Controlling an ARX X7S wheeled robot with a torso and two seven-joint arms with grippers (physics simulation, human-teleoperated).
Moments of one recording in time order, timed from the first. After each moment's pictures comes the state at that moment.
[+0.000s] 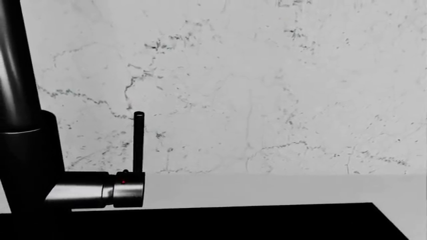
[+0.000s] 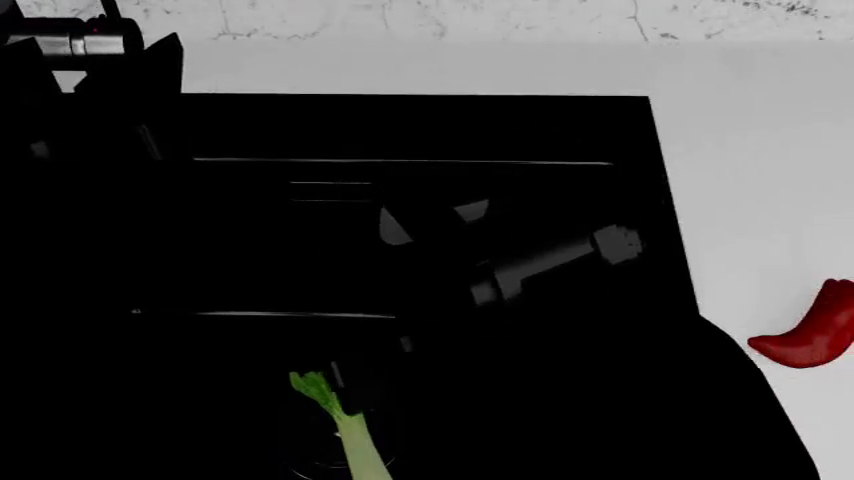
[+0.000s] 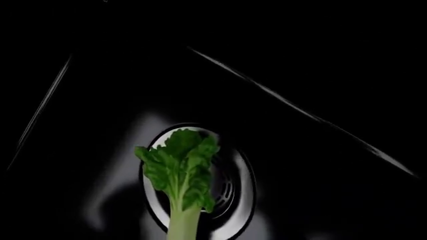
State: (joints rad) left arm -1.08 -0.15 -0.15 0.45 -0.95 -1.48 -0.54; right arm 1.51 0.01 -1.49 1.22 1.28 0.90 -0.49
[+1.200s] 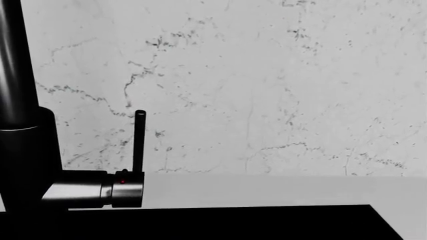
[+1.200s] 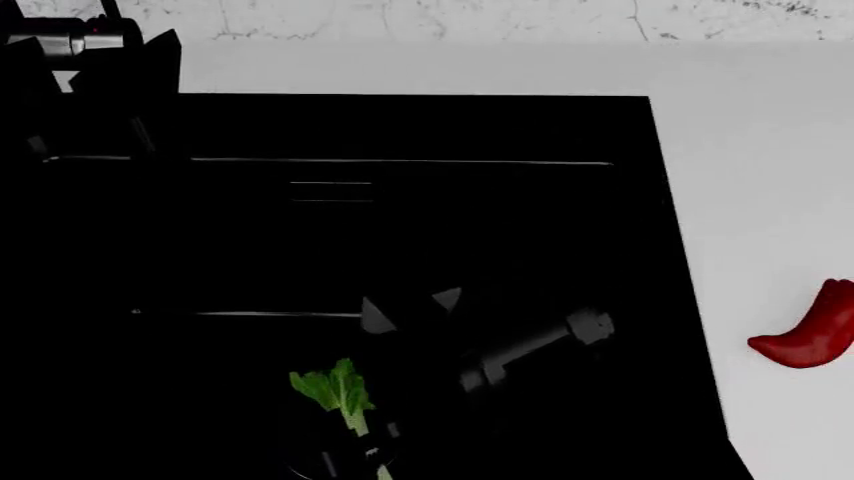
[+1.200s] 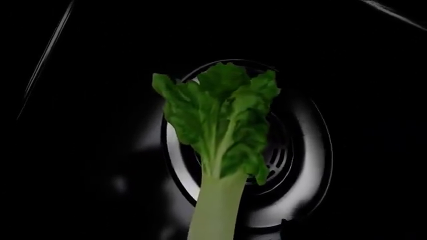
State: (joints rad) left arm -1.07 -0.20 -0.12 0.39 -1.03 -1.40 -0.58; right arm 1.37 0.00 -1.52 1.18 1.24 0.85 -0.59
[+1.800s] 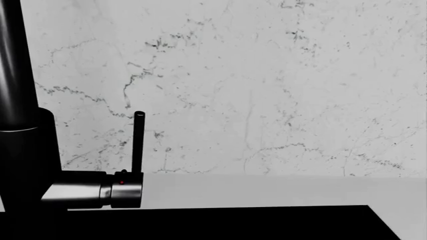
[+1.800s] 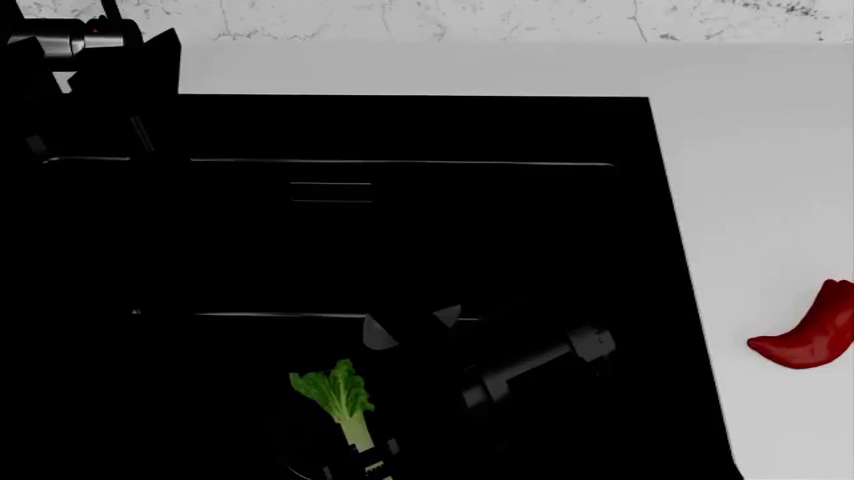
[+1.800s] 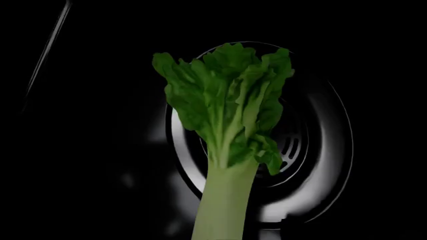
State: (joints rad) left arm -1.08 -0.21 -0.11 0.38 -1.07 -1.39 -0.62; right arm 1.34 0.01 -1.49 1.18 1.21 0.85 -0.61
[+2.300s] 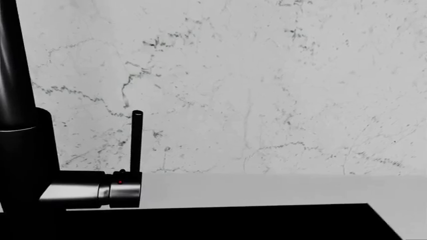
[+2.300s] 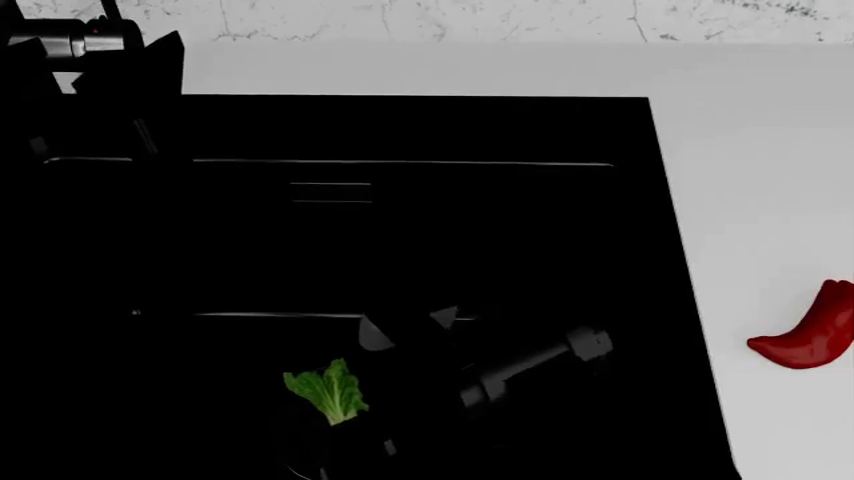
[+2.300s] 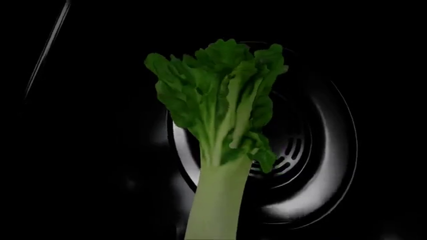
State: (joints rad) left arm -1.07 -0.22 -0.09 0.38 -1.09 -1.37 -0.63; right arm 1.34 0.01 -1.52 1.18 1.25 0.85 -0.59
